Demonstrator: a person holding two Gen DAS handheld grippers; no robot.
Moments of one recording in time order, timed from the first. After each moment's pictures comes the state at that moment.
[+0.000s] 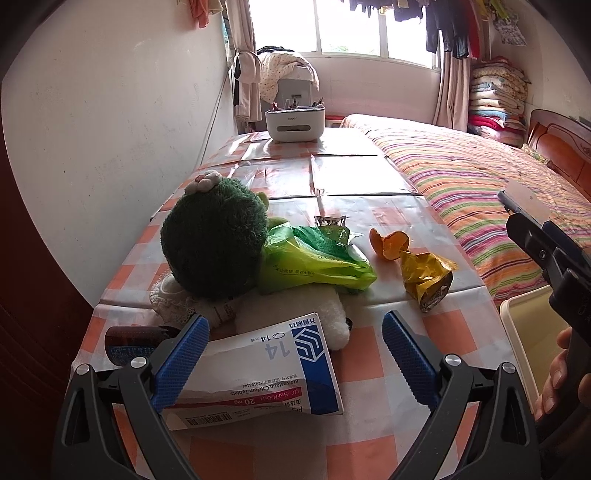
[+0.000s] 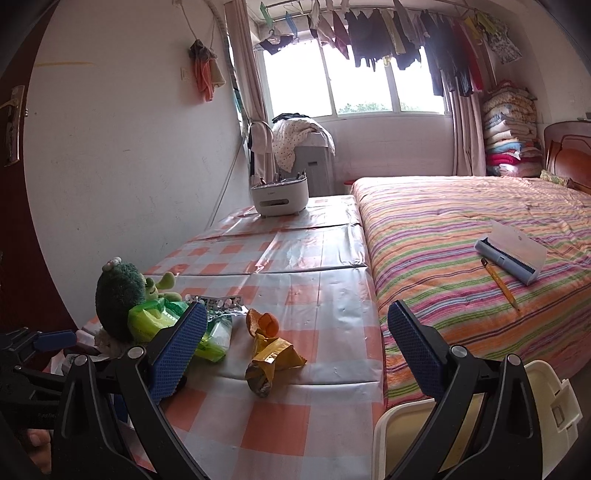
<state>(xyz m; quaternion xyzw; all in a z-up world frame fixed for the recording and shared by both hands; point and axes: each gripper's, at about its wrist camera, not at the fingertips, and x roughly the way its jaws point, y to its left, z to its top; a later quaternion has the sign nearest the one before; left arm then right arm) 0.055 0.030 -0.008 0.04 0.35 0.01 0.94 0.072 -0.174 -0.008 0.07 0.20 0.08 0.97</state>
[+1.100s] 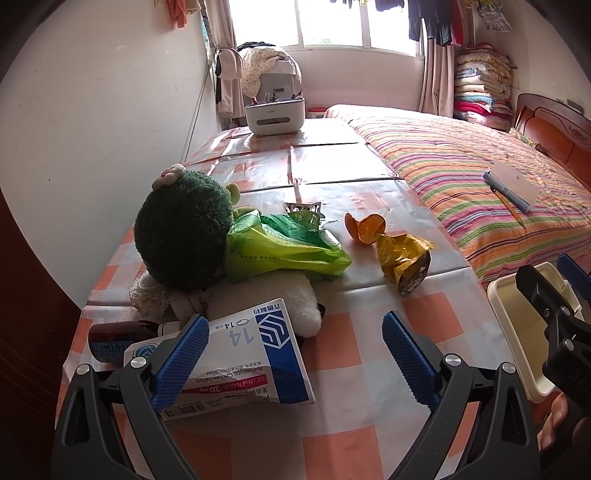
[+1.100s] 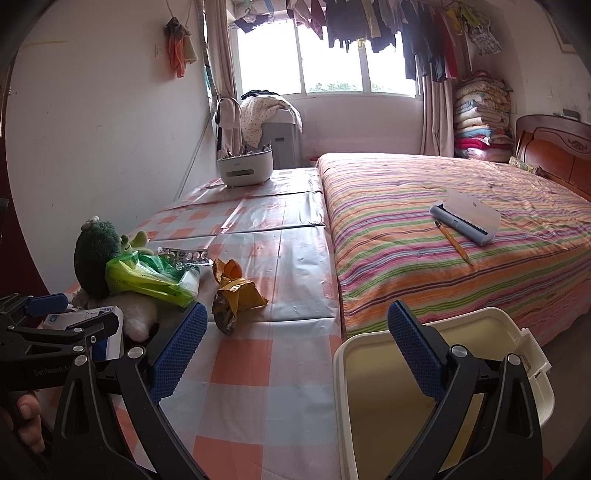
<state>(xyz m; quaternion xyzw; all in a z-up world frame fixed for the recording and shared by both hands) 0.052 0.006 -0.017 0.05 0.37 -0.01 0.93 0.031 -0.183 -0.026 0.05 0.24 0.01 0.97</state>
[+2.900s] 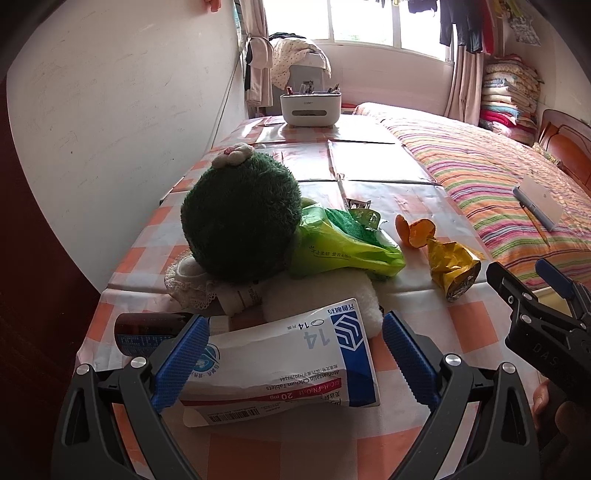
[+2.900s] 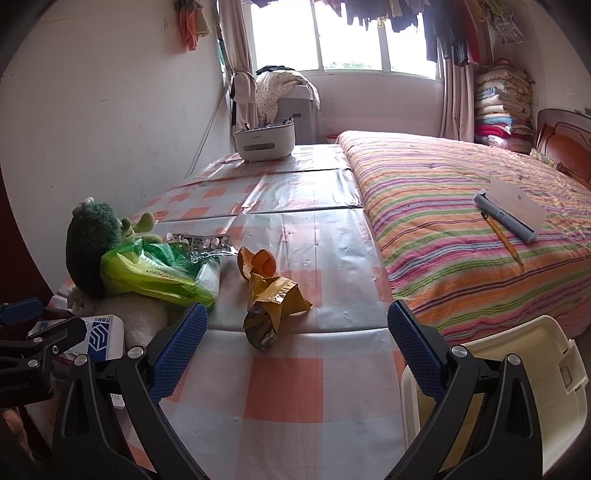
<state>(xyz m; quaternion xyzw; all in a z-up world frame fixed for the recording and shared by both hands) 0.062 0.056 -0.020 0.03 0.38 0.03 0.93 0.091 -0.138 -0.044 0.04 0.29 0.04 0.96</state>
